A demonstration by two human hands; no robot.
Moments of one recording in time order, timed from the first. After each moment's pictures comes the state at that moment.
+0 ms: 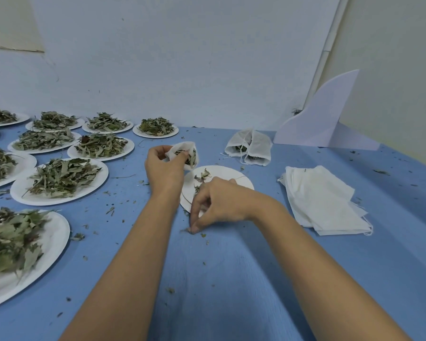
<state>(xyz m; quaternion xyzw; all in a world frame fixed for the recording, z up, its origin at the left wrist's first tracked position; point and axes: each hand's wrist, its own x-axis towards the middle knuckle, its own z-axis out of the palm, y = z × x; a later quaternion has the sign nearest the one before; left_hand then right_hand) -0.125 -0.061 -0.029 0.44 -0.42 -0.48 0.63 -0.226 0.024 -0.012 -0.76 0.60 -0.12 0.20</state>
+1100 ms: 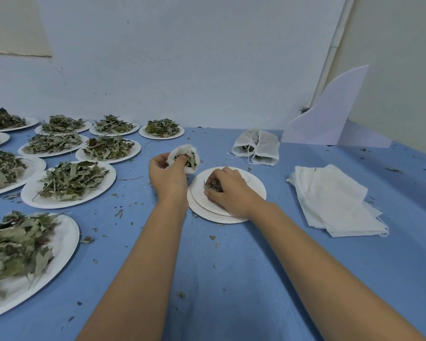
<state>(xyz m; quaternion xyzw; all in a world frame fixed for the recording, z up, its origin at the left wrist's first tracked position) -0.125 -0.061 -0.032 0.43 -0.30 -0.55 0.65 -0.245 -0.019 -0.054 -0.69 0.68 -0.23 0.09</state>
